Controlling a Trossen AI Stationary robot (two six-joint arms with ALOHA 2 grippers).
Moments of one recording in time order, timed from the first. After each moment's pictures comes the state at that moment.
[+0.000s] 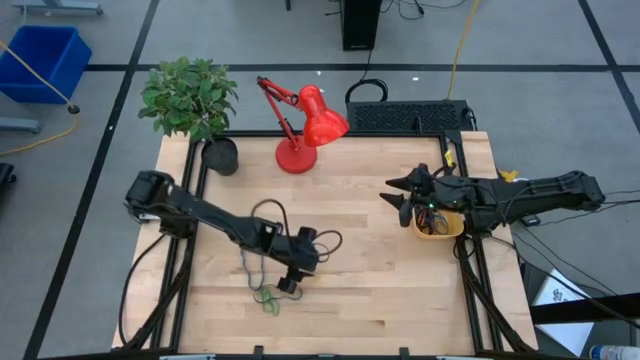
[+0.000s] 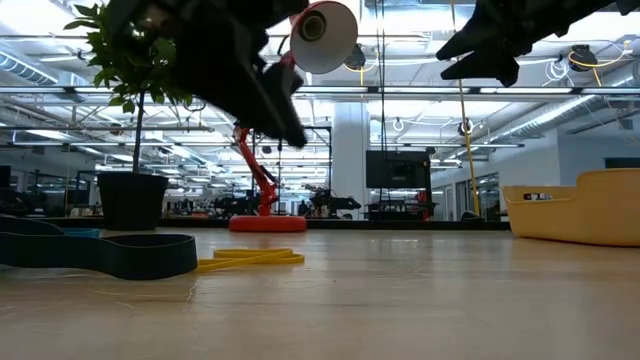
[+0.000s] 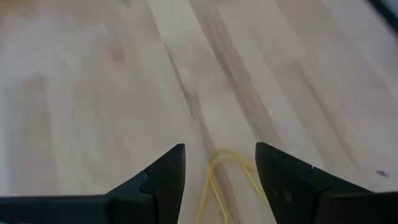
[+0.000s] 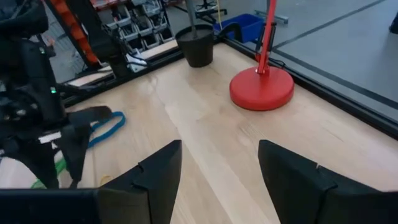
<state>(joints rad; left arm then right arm) -0.29 1.73 1.08 -0.21 0.03 0.10 0.06 0.79 0.62 -0.23 0.39 0.41</state>
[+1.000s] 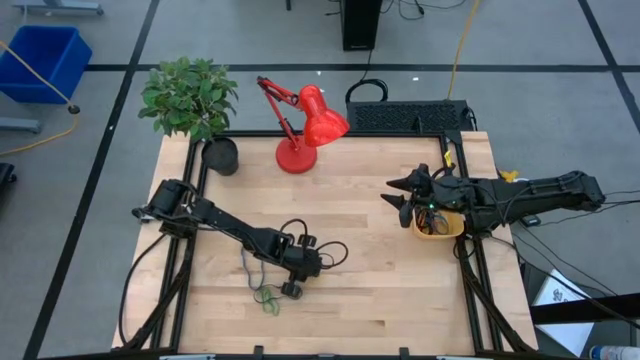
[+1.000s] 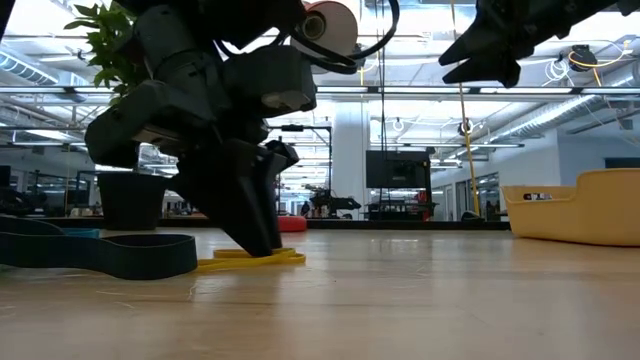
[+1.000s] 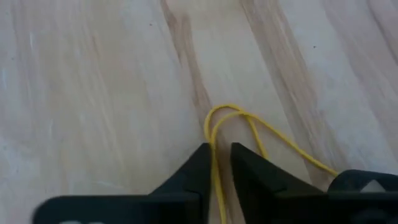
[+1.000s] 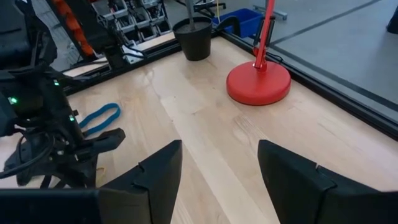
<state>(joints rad) -0.30 1.94 1.09 -0.22 0.01 0.02 0.06 0.79 0.62 -0.26 0.39 0.40</state>
